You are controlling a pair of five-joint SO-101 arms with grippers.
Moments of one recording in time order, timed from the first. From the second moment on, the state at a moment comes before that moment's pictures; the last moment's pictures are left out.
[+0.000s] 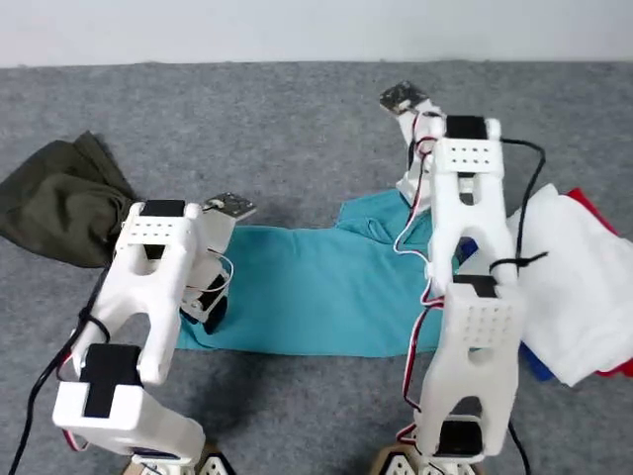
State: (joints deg) left arm -1.4 4.6 26.0 86.7 -21.9; right arm -1.9 41.3 -37.8 82.3 33.2
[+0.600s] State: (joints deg) left arm -1.6 4.6 26.0 87.9 -22.1; right arm -4.9 48.3 -40.5 78.0 38.7
